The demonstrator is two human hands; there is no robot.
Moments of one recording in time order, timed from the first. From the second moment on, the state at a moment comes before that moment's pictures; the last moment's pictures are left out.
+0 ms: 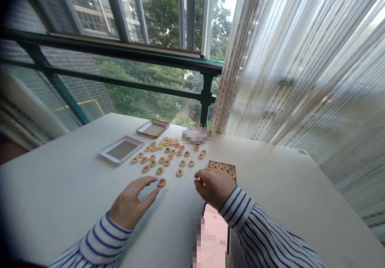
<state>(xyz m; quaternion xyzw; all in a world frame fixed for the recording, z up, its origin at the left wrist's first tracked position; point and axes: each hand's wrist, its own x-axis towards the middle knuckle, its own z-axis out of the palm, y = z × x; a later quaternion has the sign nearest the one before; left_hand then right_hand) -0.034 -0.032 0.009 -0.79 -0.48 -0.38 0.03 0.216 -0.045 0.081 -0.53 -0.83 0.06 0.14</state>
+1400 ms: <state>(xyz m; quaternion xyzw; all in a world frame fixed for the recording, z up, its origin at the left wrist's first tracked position) -0.017 -0.020 0.000 -0.80 -0.46 -0.38 0.04 0.178 -0.028 0.060 -0.52 -0.85 0.10 0.06</state>
